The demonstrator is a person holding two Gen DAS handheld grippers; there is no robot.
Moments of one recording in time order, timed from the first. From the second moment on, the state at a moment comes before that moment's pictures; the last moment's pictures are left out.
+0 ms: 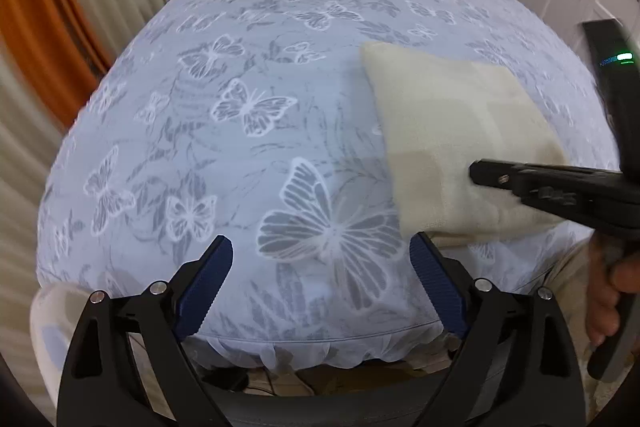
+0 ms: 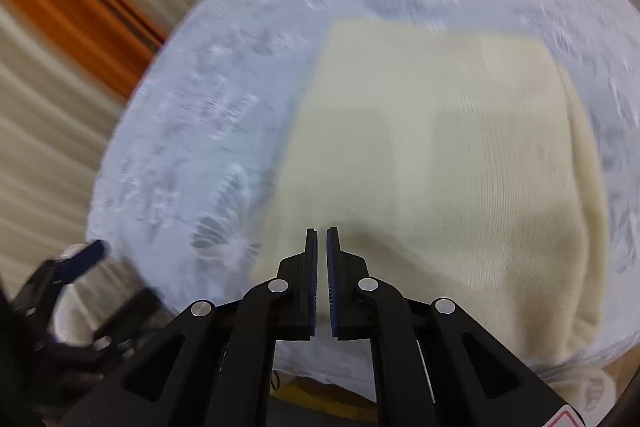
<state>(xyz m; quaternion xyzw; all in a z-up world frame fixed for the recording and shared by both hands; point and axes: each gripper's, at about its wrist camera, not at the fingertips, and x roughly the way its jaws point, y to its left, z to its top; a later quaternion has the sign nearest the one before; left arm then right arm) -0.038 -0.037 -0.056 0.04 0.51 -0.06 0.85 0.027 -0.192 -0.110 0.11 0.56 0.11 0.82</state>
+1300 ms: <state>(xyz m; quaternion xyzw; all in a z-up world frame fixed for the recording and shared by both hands) 0.022 -0.162 -0.086 0.08 0.56 -0.11 0.81 0.013 -0.349 -0.108 0.24 0.51 -0.04 0.82</state>
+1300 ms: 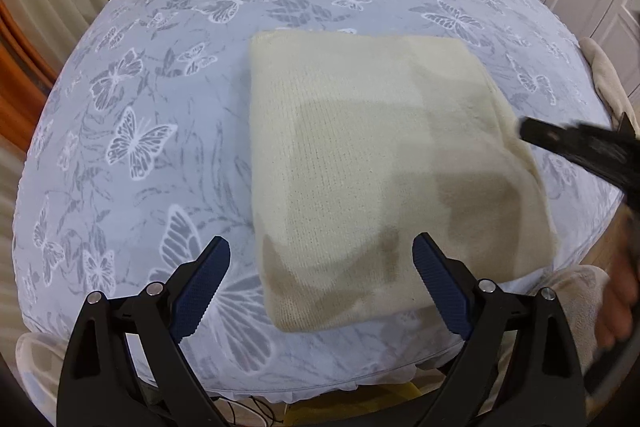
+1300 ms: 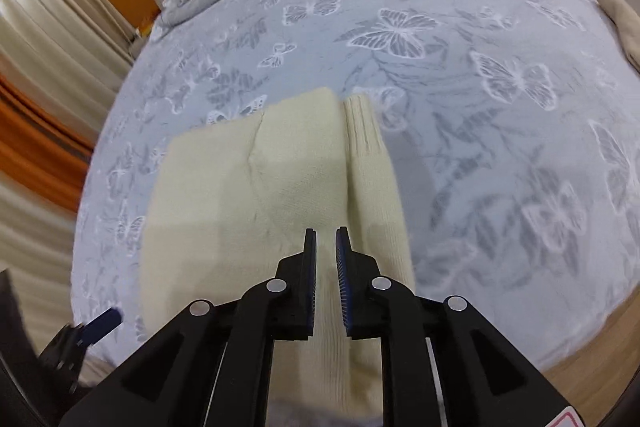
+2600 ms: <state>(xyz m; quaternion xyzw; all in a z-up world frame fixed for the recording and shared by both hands) 0.091 -0.150 -0.140 -0.10 0.63 -0.11 0.76 0.027 -0.383 -0.203 0.41 0.51 0.03 0.75</state>
